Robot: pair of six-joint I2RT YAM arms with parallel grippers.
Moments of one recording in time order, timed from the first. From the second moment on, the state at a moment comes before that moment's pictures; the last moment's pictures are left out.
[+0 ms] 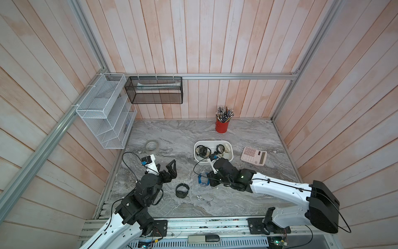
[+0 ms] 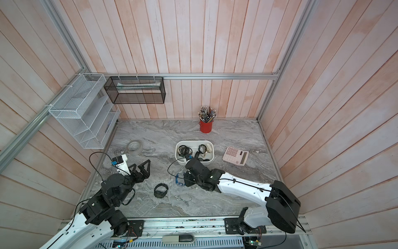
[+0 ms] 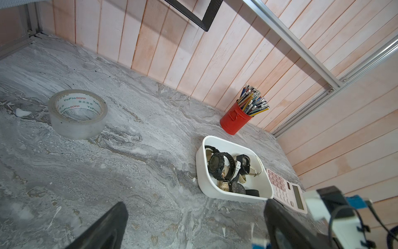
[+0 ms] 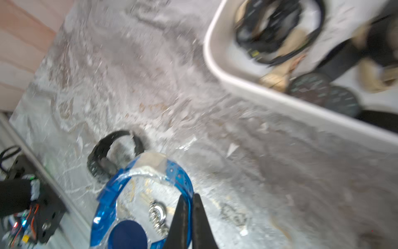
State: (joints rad) left arm -0.70 0.47 0.49 -0.31 -0.43 -0.65; right arm 0.94 1.31 0.83 -0.31 0.08 0.52
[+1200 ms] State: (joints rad) left arm -0.70 0.59 0.48 -0.31 -0.34 -0.72; right arm 0.49 1.65 0.97 -0.15 0.10 0.26
